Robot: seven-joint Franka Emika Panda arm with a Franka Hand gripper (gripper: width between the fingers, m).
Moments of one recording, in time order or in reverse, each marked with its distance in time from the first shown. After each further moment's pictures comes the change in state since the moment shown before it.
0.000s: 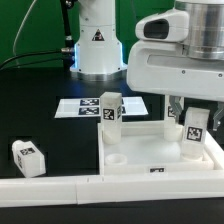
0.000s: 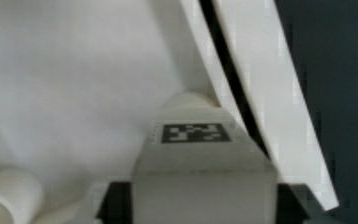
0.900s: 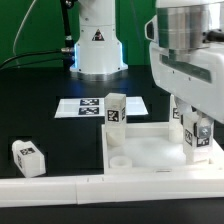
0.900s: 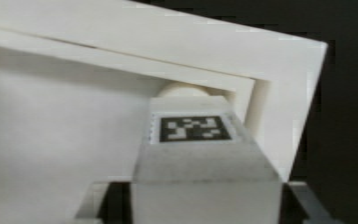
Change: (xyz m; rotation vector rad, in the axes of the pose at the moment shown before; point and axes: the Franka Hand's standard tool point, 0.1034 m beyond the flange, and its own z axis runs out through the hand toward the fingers) arm 0.013 0.002 0.003 0.156 -0.059 0.965
